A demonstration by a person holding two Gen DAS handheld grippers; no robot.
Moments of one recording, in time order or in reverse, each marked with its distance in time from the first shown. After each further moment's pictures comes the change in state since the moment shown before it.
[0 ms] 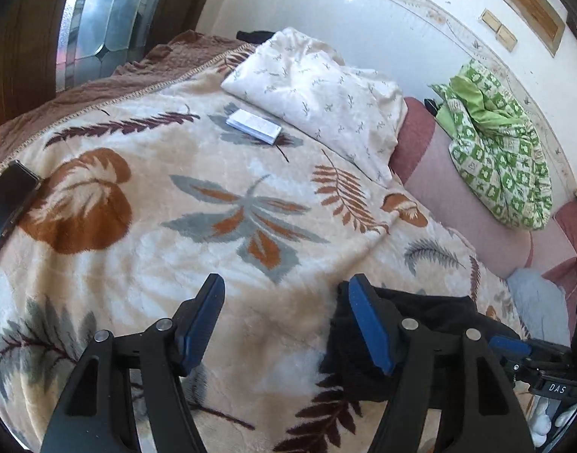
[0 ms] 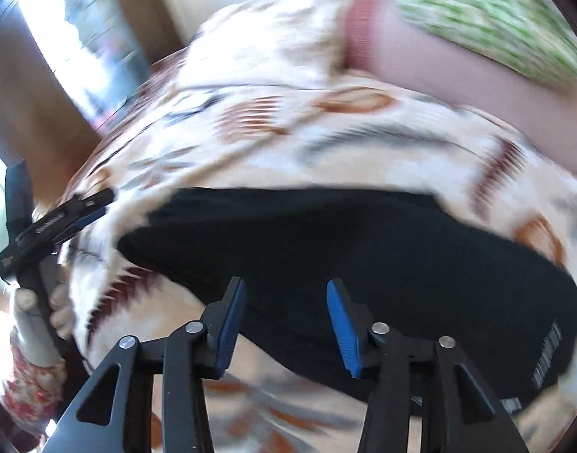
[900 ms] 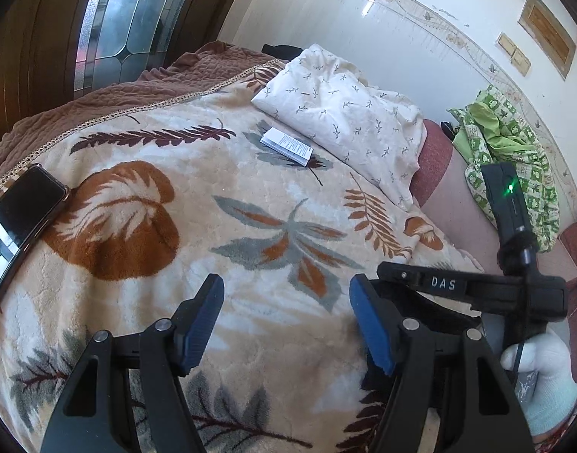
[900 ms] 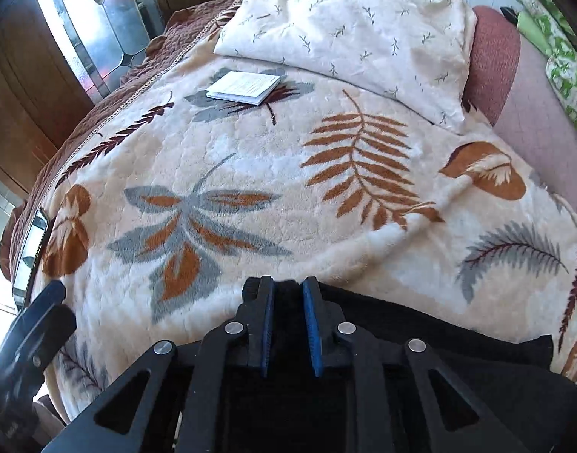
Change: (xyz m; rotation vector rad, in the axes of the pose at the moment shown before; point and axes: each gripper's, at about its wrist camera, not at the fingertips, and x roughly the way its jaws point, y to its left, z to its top) left arm -0.001 0.040 0.013 -0.049 -0.032 0.004; right arm 0.149 0.099 0.121 -0.014 0.102 -0.074
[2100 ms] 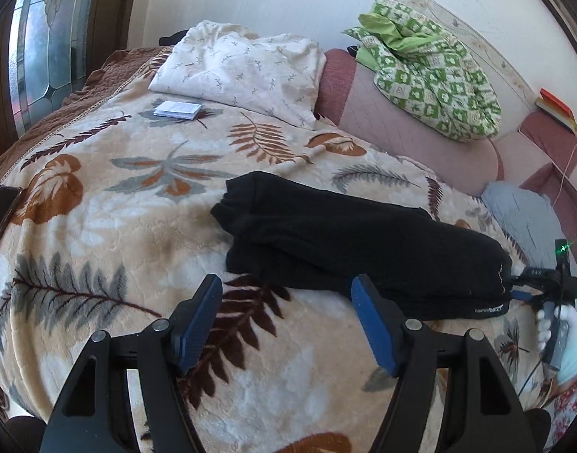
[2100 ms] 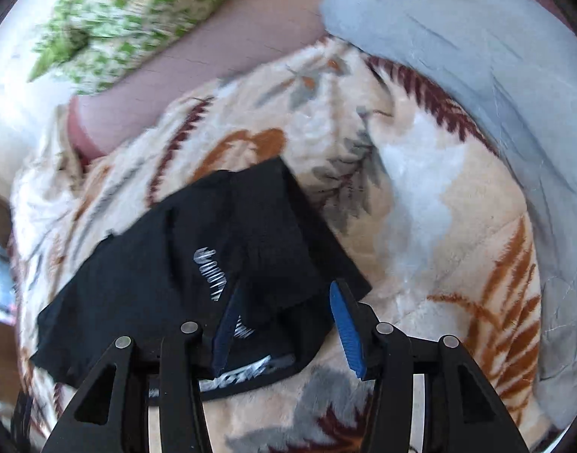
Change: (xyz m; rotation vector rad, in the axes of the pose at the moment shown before) left arm -0.047 -0.123 -0.093 0.316 0.122 -0.076; right arm -0.179 -0.385 -0.315 0.937 -0.152 -0.264
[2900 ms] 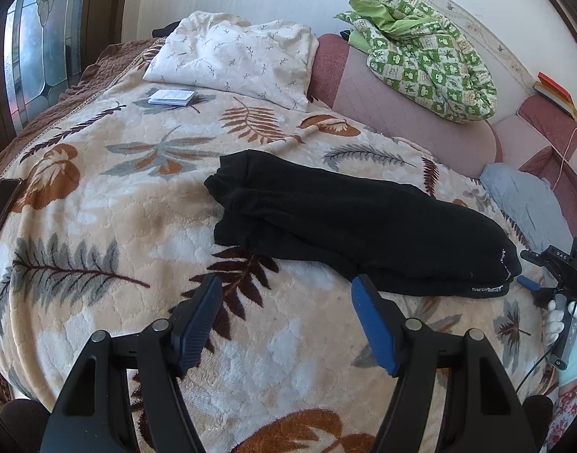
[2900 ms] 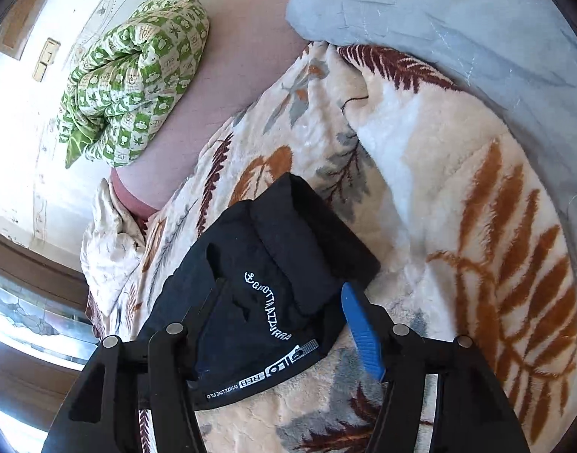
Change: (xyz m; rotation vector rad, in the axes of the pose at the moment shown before) left arm -0.001 -0.009 -0.016 0.008 0.050 0.005; right arm -0.028 -0.047 -0.024 0.187 -0.068 0.348
